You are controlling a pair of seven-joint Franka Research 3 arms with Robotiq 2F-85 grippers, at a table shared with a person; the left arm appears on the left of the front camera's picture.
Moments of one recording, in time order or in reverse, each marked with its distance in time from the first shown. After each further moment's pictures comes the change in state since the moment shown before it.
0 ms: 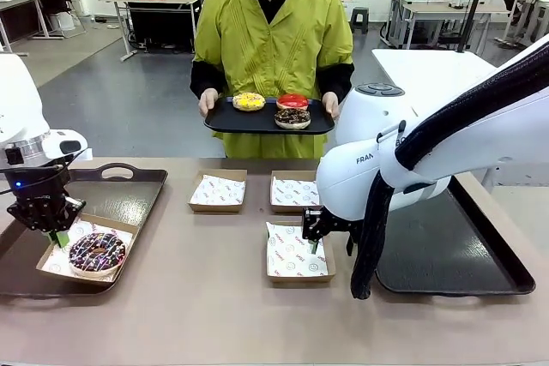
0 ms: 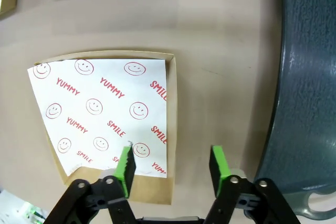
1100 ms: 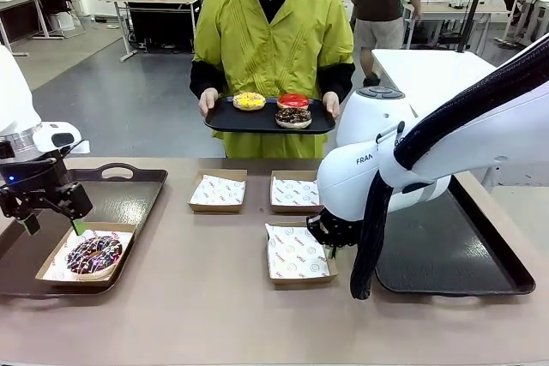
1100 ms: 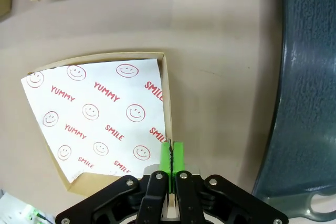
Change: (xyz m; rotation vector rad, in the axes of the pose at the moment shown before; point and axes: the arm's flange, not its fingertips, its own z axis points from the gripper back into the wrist) left arm -0.004 0.004 0.014 -0.036 -0.033 -0.031; right arm 0.002 -0.003 -0.005 0.008 0.008 -0.021
